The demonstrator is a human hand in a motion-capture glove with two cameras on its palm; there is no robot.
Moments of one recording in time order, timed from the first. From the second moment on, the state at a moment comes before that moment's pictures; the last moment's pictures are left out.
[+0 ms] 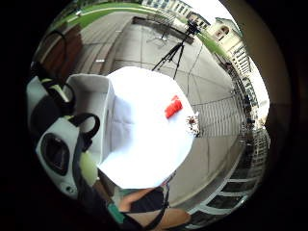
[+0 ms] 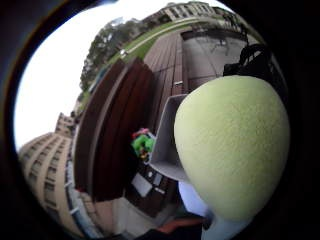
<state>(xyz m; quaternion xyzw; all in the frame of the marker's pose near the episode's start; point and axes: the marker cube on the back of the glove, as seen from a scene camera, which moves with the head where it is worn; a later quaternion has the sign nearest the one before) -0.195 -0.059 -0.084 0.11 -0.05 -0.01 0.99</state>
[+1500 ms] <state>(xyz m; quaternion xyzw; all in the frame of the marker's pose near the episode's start) -0.010 -0.066 -0.018 0.01 -0.01 0.01 1.00</state>
